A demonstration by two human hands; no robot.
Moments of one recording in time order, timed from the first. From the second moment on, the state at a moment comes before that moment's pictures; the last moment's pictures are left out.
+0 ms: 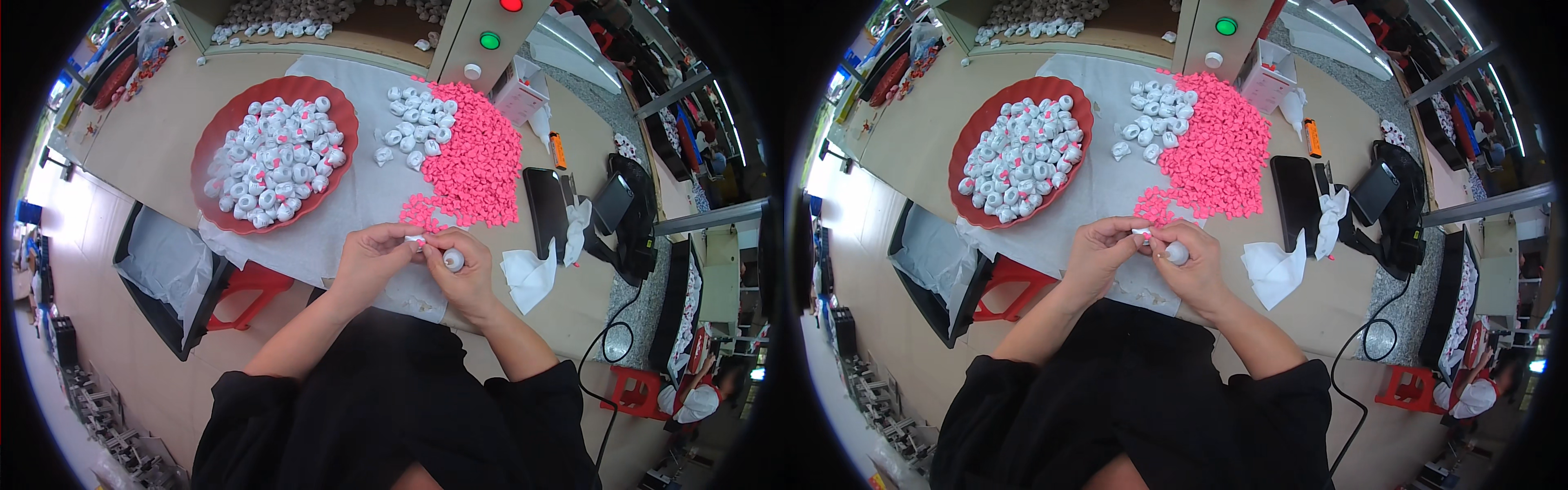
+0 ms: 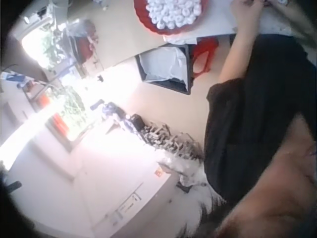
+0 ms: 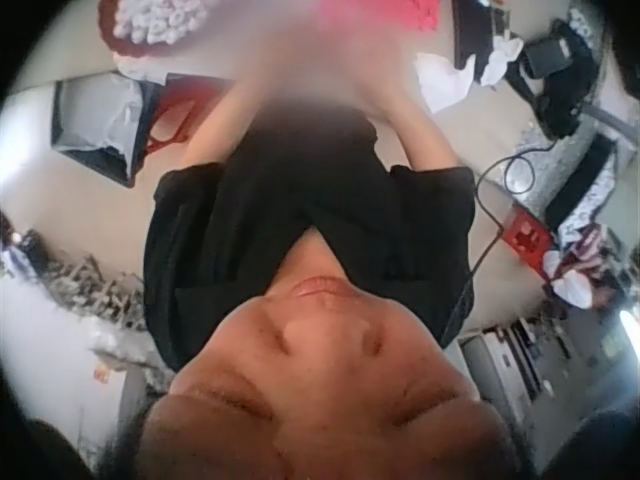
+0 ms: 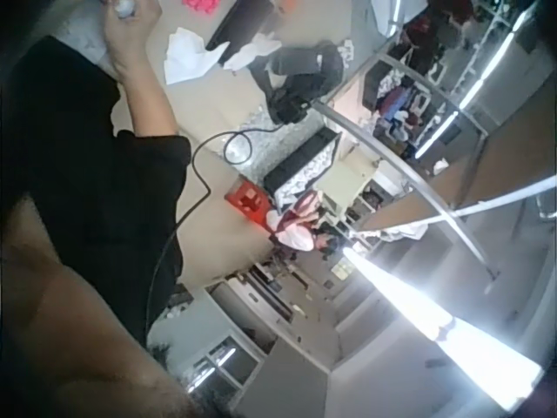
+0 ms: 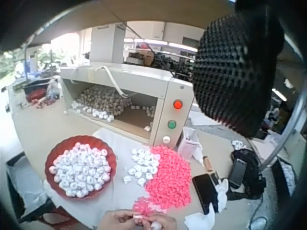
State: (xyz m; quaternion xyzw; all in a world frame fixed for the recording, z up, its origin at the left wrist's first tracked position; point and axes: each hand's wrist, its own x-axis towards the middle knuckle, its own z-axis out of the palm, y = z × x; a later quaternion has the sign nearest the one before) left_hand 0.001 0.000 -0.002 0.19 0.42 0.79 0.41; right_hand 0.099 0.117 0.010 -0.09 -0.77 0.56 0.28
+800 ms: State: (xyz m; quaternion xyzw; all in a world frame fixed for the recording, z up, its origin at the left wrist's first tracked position) left_hand -0.003 0.003 0.005 0.15 0.46 0.75 0.44; right_hand 0.101 0.127 0.015 -0.22 -0.63 0.72 0.19
